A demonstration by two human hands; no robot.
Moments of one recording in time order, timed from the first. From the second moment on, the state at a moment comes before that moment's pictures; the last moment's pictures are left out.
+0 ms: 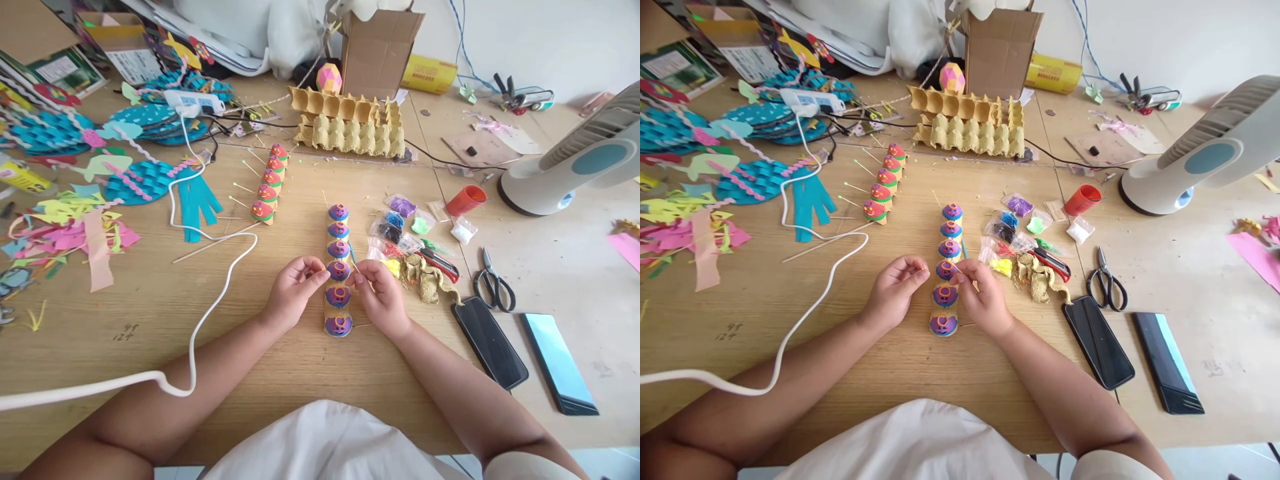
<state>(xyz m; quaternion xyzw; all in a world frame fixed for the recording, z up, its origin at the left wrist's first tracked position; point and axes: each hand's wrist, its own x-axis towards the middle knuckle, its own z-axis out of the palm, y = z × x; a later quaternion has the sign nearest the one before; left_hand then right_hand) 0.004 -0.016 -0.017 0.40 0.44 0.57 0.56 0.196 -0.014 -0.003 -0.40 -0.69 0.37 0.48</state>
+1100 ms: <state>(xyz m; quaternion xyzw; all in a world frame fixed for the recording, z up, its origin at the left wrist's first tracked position) 0.003 -0.020 -0.013 0.43 0.44 0.53 0.59 0.200 -0.012 0.004 -0.40 -0.78 0.24 0.43</state>
